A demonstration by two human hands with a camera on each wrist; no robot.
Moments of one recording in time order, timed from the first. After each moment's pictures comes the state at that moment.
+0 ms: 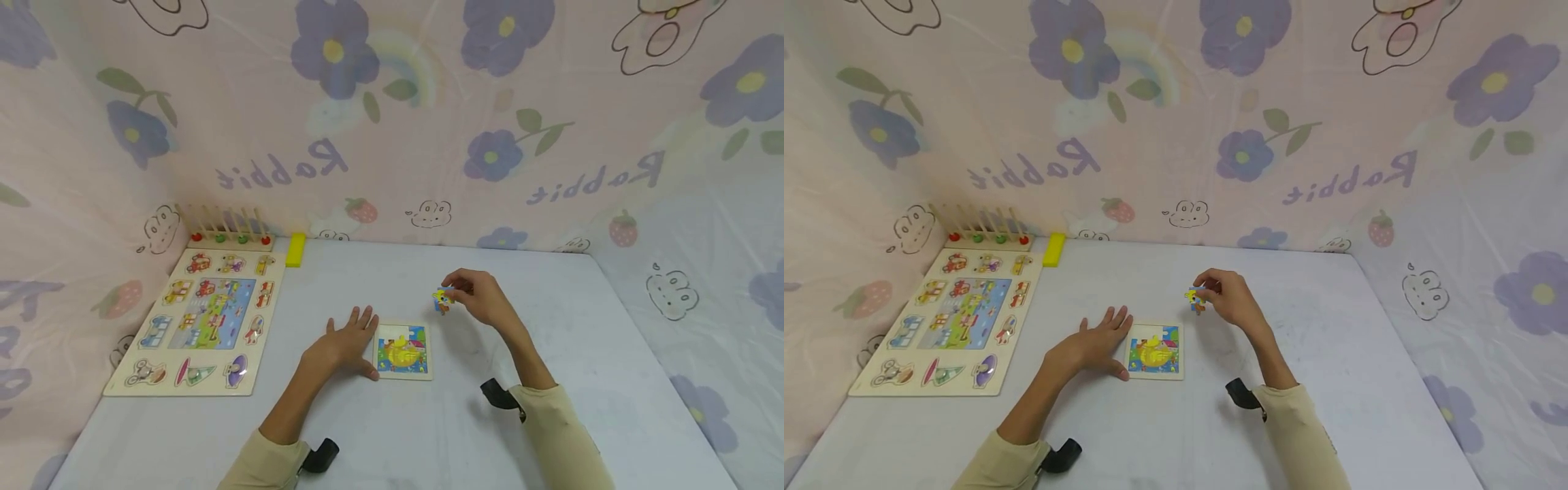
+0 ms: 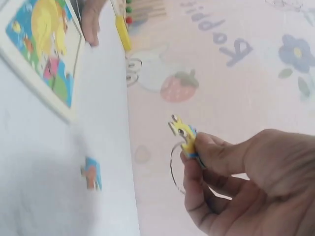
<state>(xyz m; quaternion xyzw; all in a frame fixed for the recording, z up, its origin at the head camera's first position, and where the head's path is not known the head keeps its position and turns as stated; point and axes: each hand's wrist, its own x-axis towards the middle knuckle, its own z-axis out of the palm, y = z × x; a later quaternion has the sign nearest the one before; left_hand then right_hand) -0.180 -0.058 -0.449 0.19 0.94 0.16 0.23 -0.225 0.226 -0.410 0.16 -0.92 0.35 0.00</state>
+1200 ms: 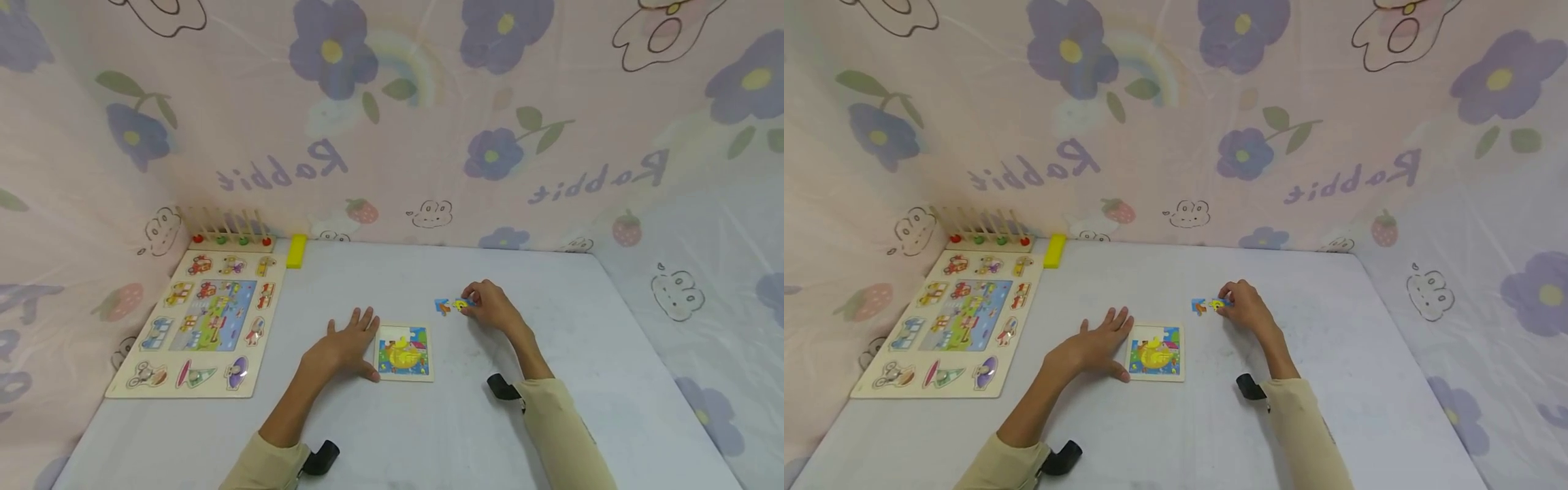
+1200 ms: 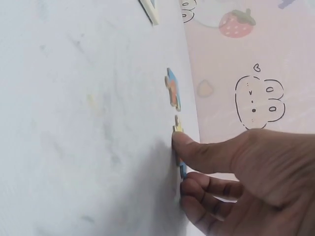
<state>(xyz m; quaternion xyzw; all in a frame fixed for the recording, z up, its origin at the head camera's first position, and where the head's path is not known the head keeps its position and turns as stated) -0.179 -0.058 -0.455 0.19 0.94 0.16 0.22 -0.256 0.269 -0.470 0.12 -0.96 0.25 -0.04</state>
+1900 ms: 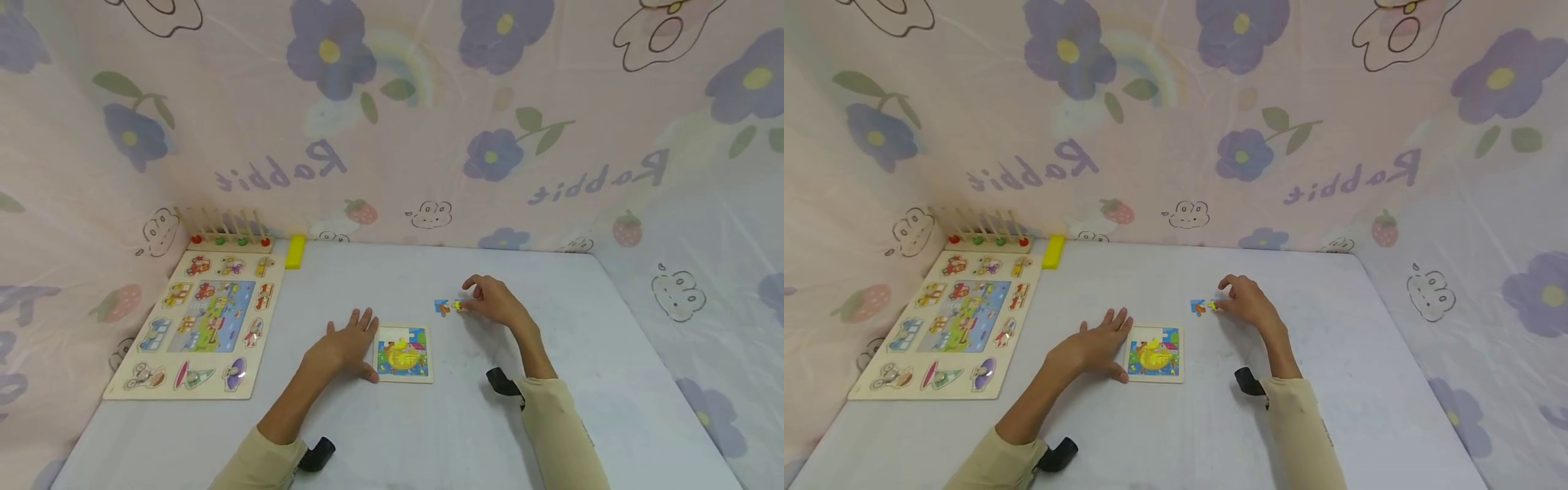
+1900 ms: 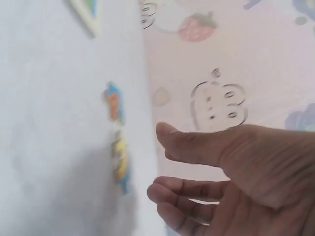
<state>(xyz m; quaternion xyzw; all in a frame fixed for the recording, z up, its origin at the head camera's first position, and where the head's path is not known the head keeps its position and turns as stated) -0.180 -0.053 -0.448 0.19 0.95 0.12 0.22 -0.255 0.267 -0.441 0.13 -0.96 0.25 -0.08</state>
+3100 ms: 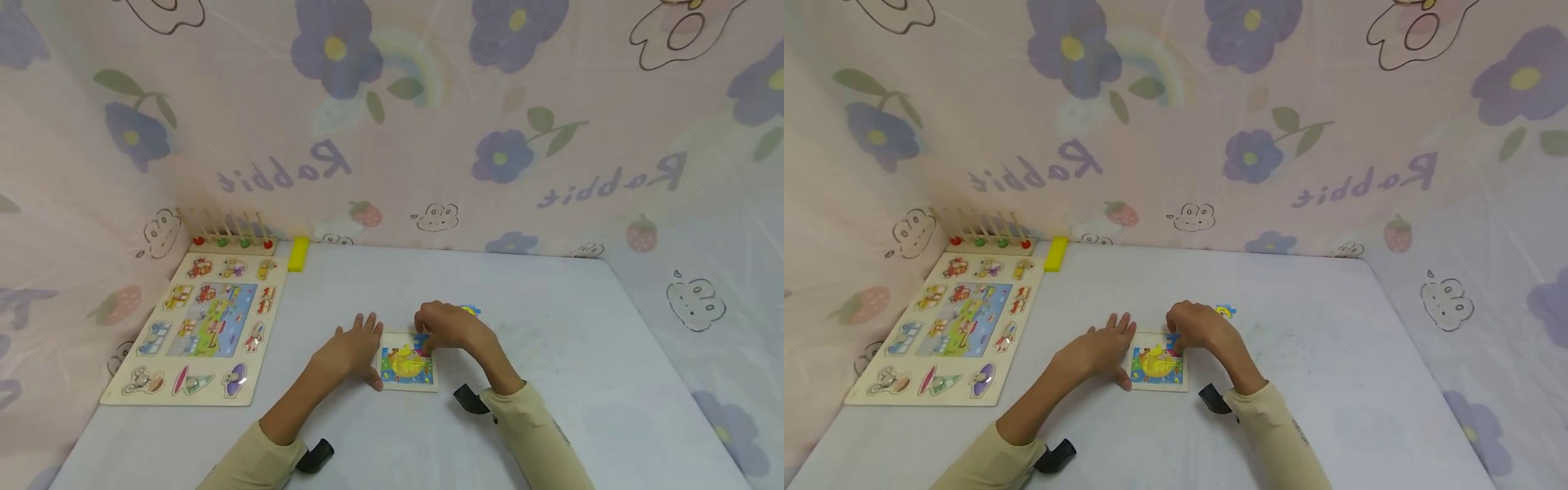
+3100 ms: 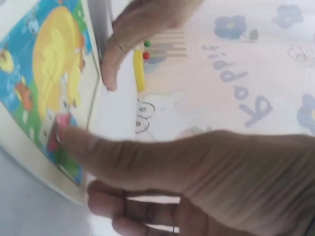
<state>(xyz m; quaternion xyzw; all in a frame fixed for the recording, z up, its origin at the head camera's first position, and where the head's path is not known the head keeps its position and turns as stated) -0.181 -0.044 -0.444 0.19 0.96 0.08 0.21 -0.230 0.166 -0.429 0.26 -0.94 0.11 -0.19</state>
